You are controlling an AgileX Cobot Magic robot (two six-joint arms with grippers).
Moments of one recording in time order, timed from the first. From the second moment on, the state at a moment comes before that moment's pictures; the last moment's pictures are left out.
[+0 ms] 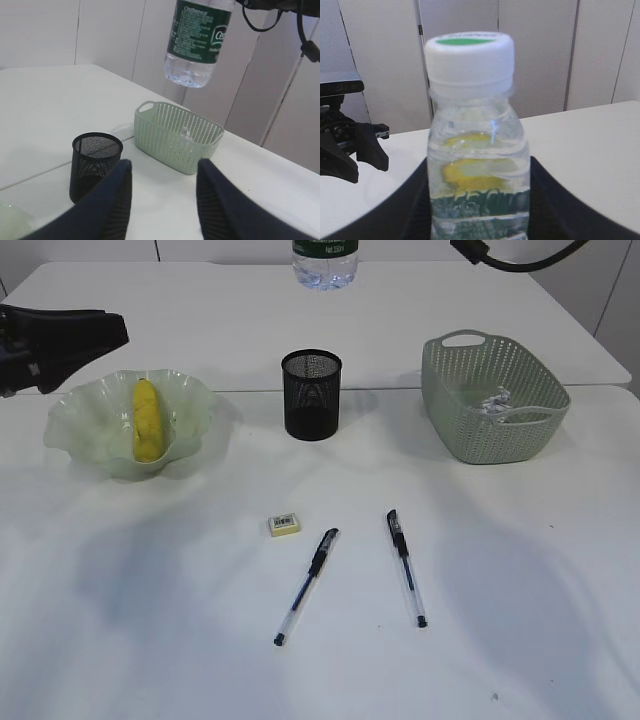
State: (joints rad) left arm 0.07 1.58 -0.75 1.14 -1.16 -0.97; right arm 0.08 2.21 -2.31 1.41 1.24 -1.41
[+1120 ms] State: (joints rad) left arm 0.07 1.58 -0.97 1.36 -1.18 -1.04; right arm 0.08 2.21 -2.31 1.41 1.24 -1.41
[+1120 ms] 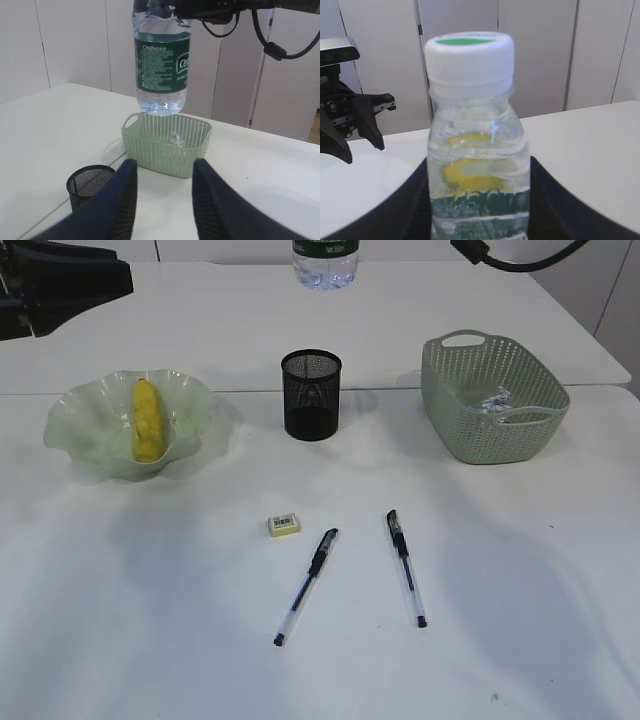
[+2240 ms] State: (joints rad) left arm 0.07 1.58 -0.97 1.34 -1.18 -1.04; right arm 0.14 2.21 -2.31 1.44 1.24 -1.28
